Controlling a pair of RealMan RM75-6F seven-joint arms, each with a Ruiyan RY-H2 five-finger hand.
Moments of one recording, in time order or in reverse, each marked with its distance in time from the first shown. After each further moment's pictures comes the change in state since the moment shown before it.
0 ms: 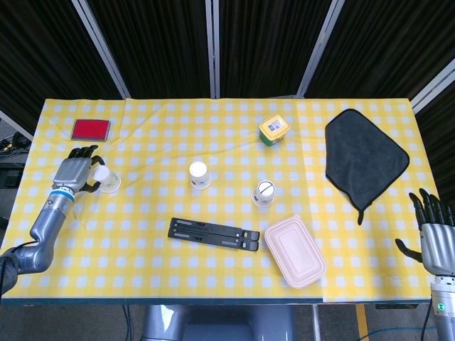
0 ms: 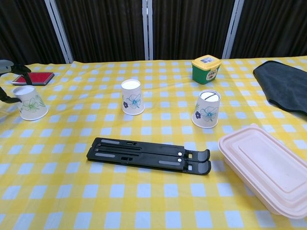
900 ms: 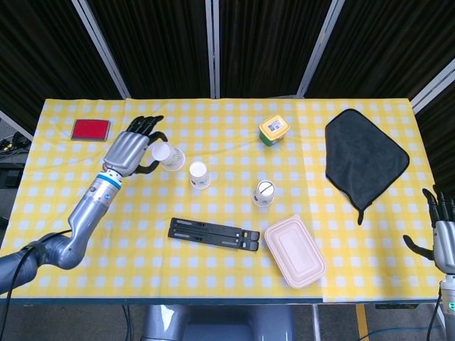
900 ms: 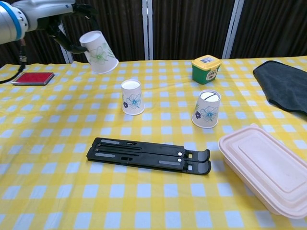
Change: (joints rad) left arm -0.171 0.057 -0.123 -0.382 0.057 0.175 0.073; right arm -0.007 0.034 0.026 -0.003 0.030 -0.002 0.098
